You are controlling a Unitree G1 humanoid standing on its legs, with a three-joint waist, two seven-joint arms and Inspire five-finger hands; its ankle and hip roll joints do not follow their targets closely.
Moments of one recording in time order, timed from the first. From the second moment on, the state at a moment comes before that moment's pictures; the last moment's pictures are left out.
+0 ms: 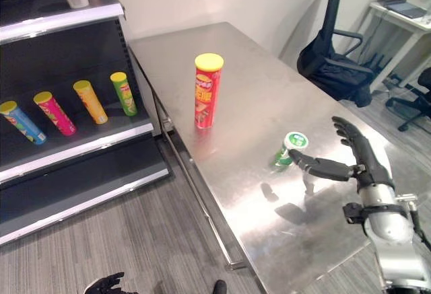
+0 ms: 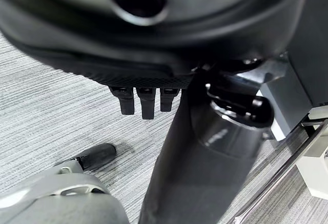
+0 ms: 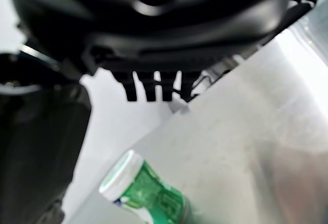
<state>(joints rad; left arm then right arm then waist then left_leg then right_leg) 0.13 0.26 -0.11 1.03 -0.16 -0.04 -0.06 0.11 -0.85 -0.28 0.13 0.13 -0.13 -0.03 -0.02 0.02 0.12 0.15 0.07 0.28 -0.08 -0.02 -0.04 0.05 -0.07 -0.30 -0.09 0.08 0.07</state>
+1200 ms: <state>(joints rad) 0.15 0.26 -0.09 1.00 -0.12 -0.04 -0.05 0.10 -0.79 -0.21 0.16 -0.06 -0.11 -0.12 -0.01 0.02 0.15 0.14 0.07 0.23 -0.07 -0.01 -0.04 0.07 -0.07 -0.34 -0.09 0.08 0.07</state>
